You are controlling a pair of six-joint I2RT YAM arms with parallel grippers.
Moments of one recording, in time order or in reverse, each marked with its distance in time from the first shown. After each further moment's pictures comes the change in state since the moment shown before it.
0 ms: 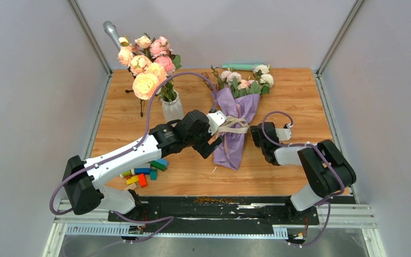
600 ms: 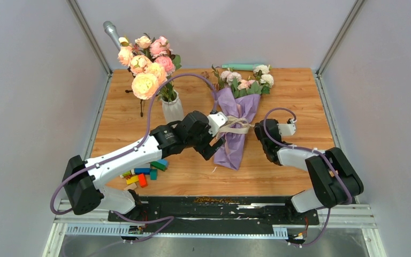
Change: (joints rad) left arm 0.000 -0.001 -0.027 0.037 0.052 -0.008; right arm -0.001 -0.076 0.029 -0.035 0.095 -0.089
